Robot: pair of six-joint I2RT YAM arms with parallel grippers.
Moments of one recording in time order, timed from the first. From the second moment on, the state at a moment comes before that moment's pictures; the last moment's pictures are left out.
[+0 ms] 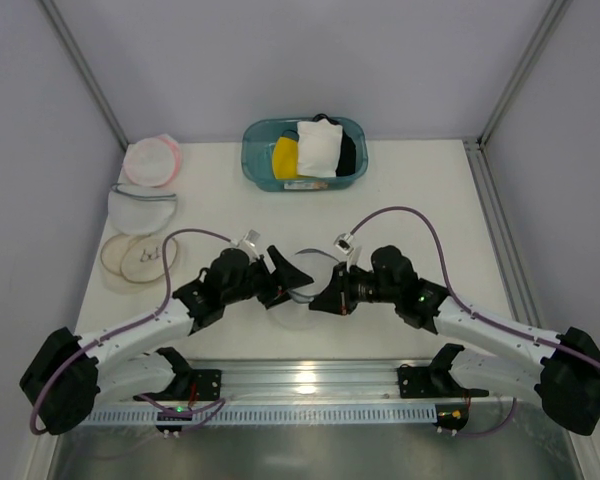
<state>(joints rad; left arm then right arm) -0.77 1.05 0.50 0.10 0.21 -1.26 0.80 1.02 0.51 0.11 -0.51 0.63</state>
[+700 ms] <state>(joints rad) -0.79 1.16 0.50 0.20 0.18 -1.28 0.80 0.99 0.59 -0.20 -0.32 0.53</state>
